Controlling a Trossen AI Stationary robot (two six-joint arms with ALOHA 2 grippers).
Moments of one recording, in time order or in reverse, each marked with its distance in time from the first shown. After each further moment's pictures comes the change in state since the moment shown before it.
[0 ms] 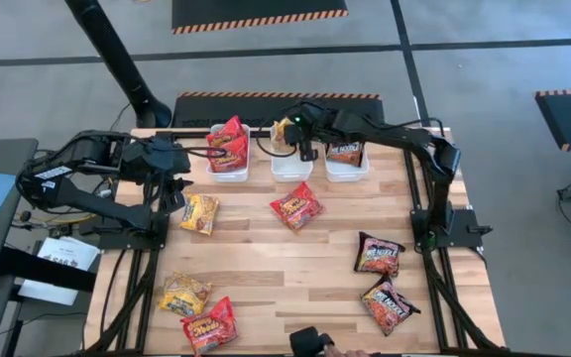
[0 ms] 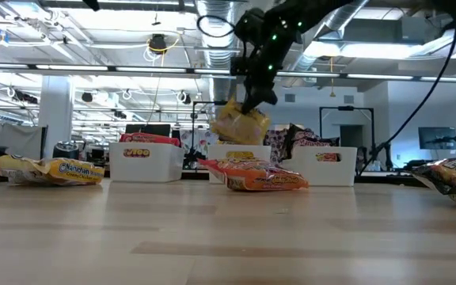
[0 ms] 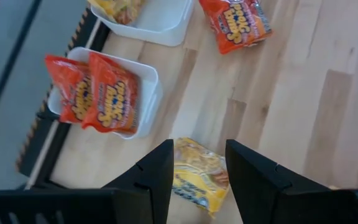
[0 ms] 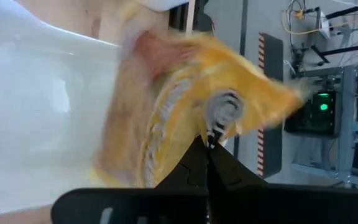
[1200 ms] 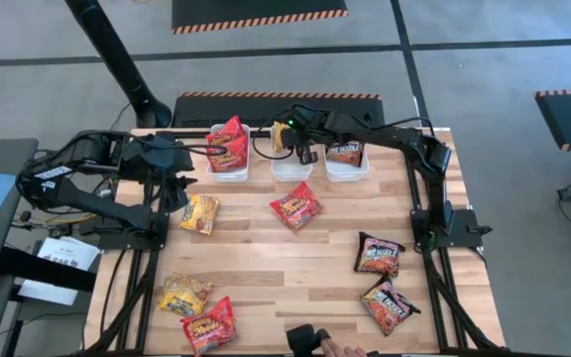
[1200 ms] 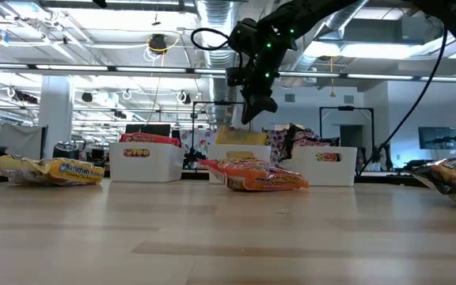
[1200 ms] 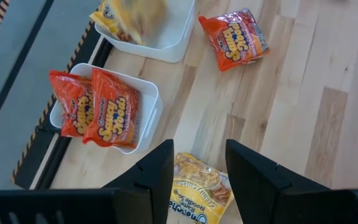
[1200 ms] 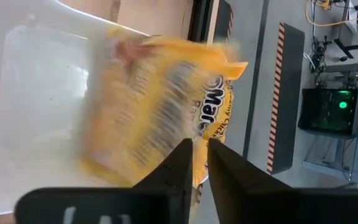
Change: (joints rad) left arm 0.001 0.000 0.000 0.060 -0.009 0.001; right arm 0.000 0.068 0.051 -0.075 -0.009 -0.001
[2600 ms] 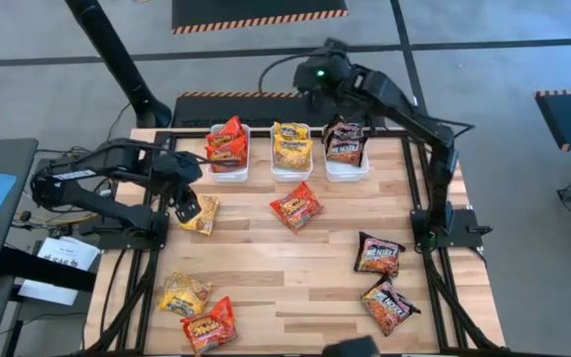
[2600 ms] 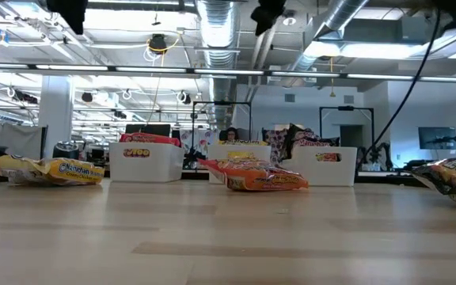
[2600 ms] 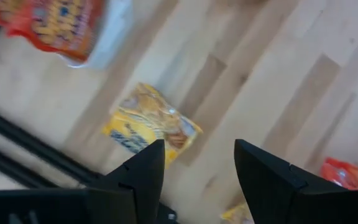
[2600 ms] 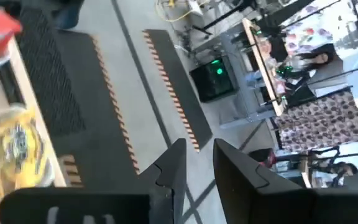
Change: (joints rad) left arm 0.000 0.066 -0.117 -0.087 0.178 -0.368; right arm 0.018 -0.073 0.614 -0.281 0.358 0.166
